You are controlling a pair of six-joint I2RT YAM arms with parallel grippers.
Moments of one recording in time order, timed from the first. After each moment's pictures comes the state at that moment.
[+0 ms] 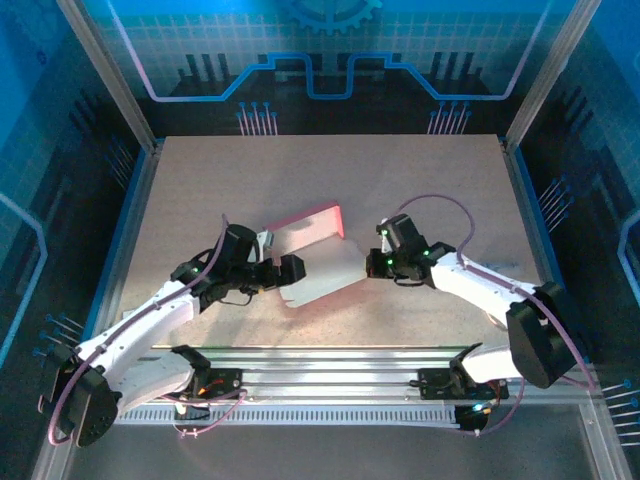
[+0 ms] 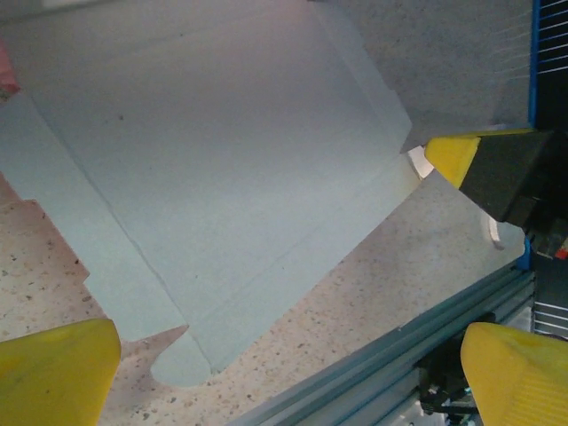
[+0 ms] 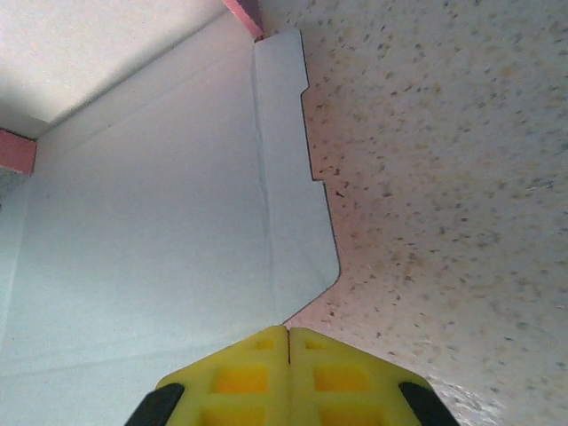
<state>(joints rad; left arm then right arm) -0.51 1.04 0.72 -0.51 0.35 -0.78 0.52 1.37 0.80 -0.42 -0.16 0.56</state>
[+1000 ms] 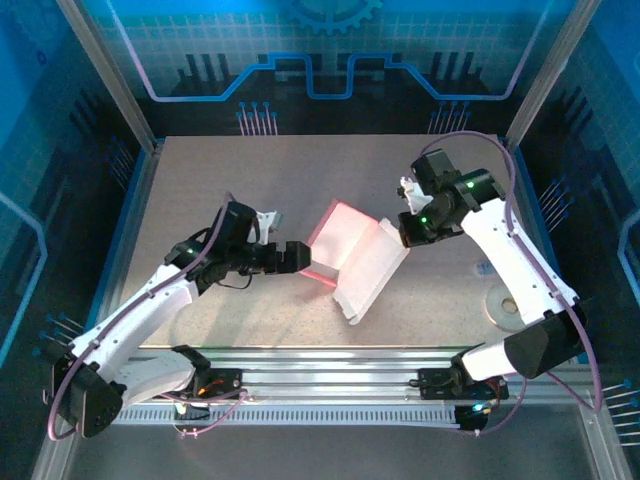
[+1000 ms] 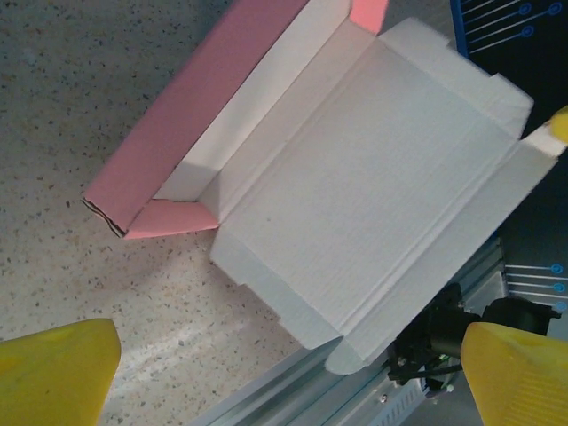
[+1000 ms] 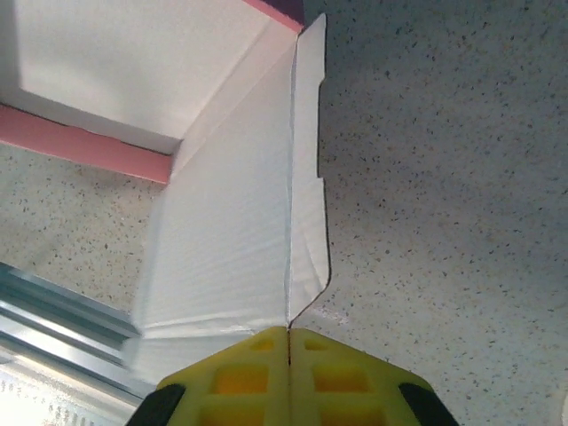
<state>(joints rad) -0.50 1.11 0.93 -0.62 0.41 -0.58 0.38 1.42 1.54 -1.38 -0.14 0.15</state>
